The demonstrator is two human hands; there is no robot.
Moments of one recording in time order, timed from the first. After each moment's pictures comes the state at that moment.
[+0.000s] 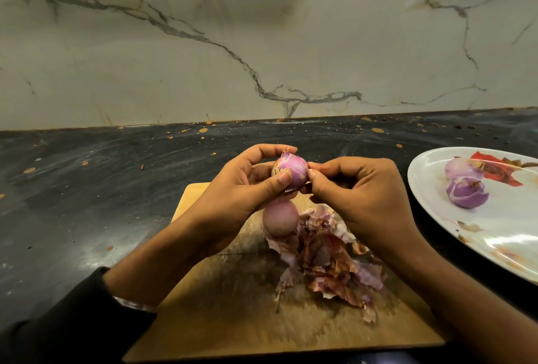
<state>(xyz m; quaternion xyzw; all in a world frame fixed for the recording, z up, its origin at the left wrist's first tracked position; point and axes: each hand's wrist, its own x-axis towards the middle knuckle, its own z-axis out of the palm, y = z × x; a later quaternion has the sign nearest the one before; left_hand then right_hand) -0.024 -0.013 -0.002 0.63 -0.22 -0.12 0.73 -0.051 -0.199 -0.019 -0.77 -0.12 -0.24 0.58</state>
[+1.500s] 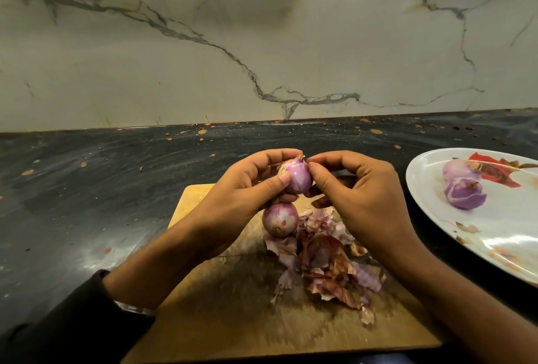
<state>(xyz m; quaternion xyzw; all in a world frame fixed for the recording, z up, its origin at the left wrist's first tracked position) -0.024 -0.015 -0.005 0.67 -0.25 -0.10 0.69 -0.050 -0.200 -0.019 -0.76 -0.11 -0.24 0.60</state>
